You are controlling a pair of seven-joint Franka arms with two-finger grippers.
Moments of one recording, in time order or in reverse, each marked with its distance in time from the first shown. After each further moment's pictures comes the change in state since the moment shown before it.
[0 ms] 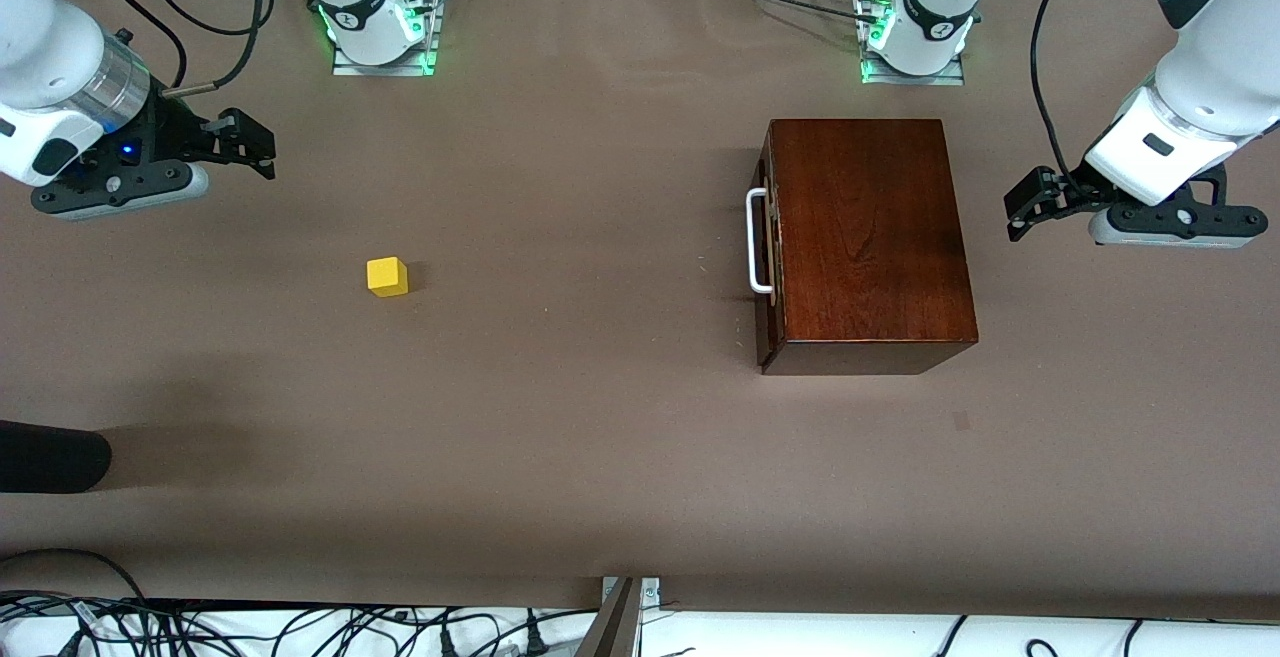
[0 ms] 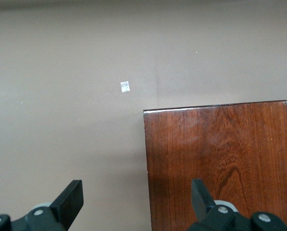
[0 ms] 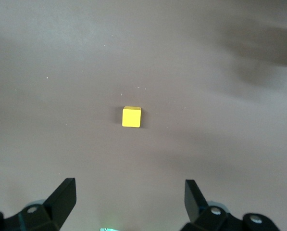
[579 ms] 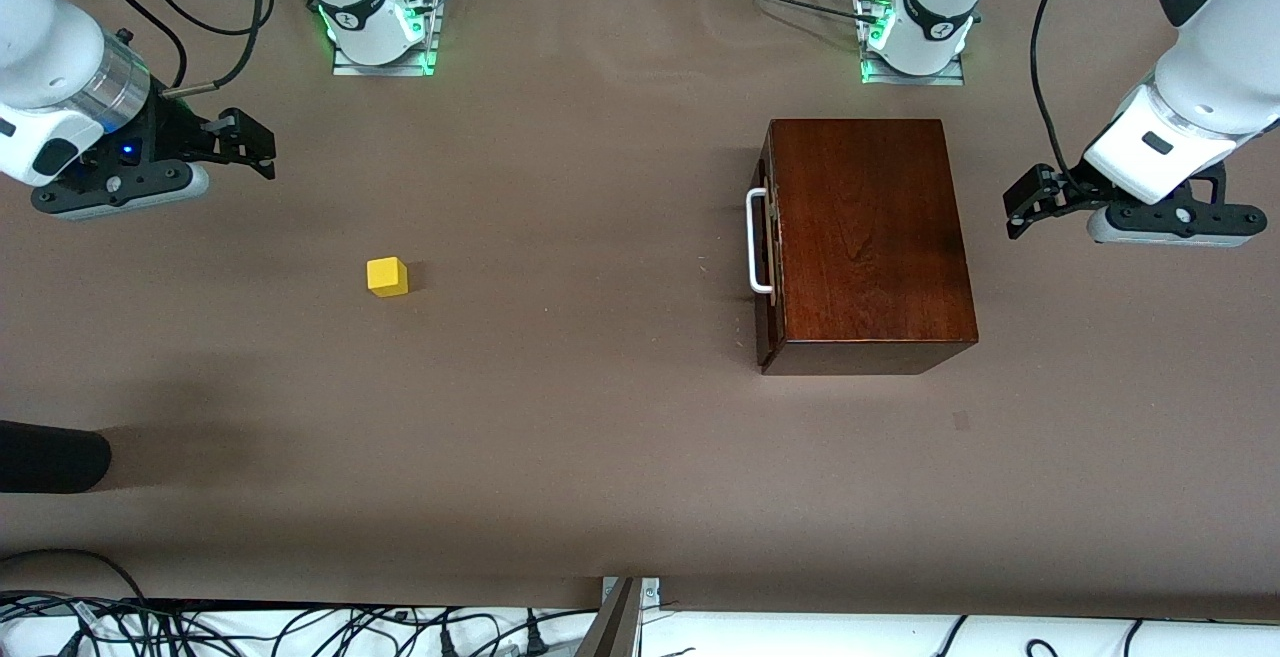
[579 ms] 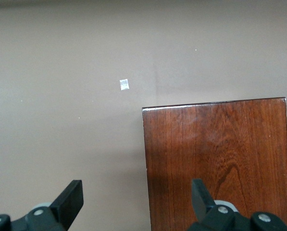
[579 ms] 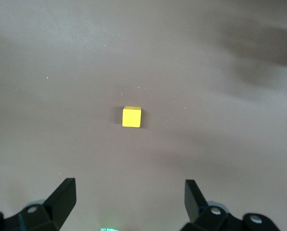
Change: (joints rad) left arm -0.001 0.001 -0.004 0.009 0.000 -0.022 0.000; right arm 0.000 0.000 0.000 0.000 0.000 0.000 0.000
